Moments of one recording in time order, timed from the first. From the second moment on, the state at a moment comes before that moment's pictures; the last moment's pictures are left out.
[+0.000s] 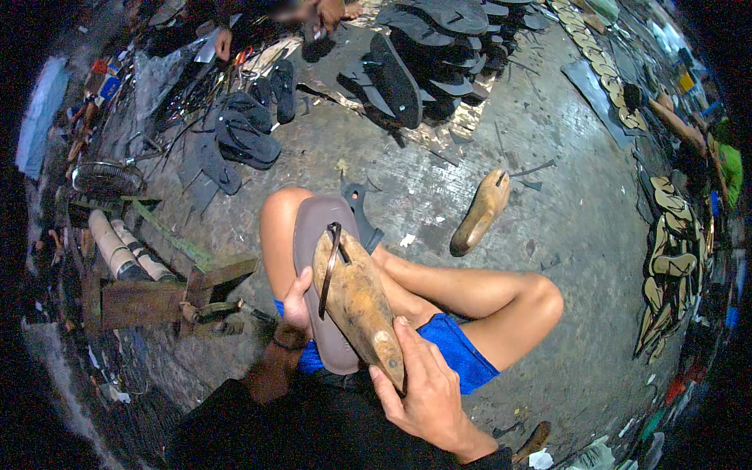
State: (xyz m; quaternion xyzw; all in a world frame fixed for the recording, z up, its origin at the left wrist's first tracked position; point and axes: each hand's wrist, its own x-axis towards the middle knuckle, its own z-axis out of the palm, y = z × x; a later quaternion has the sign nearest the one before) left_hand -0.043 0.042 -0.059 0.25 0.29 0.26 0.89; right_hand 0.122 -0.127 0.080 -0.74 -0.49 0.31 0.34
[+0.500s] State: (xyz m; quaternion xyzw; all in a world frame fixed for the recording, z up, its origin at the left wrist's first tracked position) left_hand -0.006 0.031 -0.057 0.18 0.30 0.35 0.87; right_hand 0.146 -0.141 0.075 -0.70 -0.42 0.42 0.41
